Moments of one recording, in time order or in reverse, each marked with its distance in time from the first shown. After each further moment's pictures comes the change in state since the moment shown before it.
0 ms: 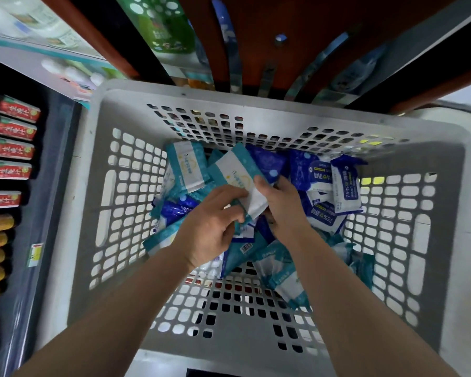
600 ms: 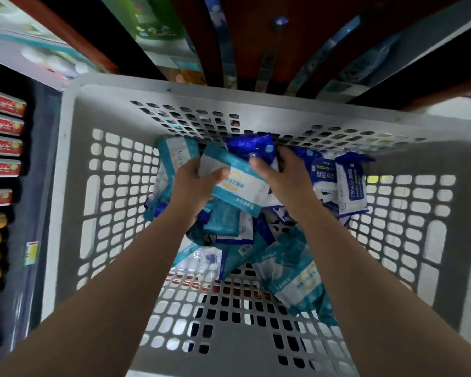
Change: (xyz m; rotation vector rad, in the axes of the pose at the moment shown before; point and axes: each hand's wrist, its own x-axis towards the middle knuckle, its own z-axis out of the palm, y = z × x) left_hand 0.056 -0.031 -0.002 -0.674 0.232 -1.031; right_hand 0.036 -0.029 -0.011 -0.465 -0.013 -0.305
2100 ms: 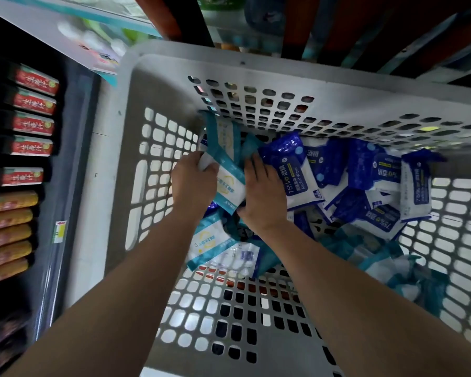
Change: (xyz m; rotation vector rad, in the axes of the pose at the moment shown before) left_hand 0.019 -0.033 -0.056 0.182 0.290 -0.022; right_hand -0.007 0.049 0.130 -0.942 -0.103 -0.368
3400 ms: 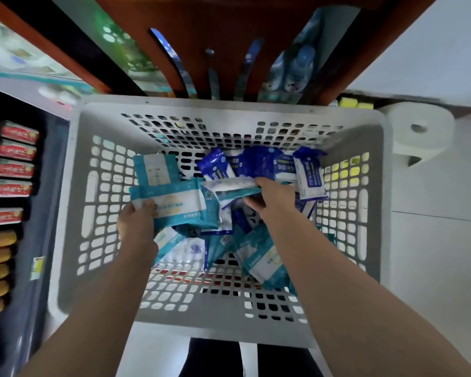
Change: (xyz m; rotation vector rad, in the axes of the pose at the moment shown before) left_hand -0.101 0.003 -0.007 -0.545 0.153 -0.323; right_hand -0.076 0.076 -0.143 1.595 0.131 1.135
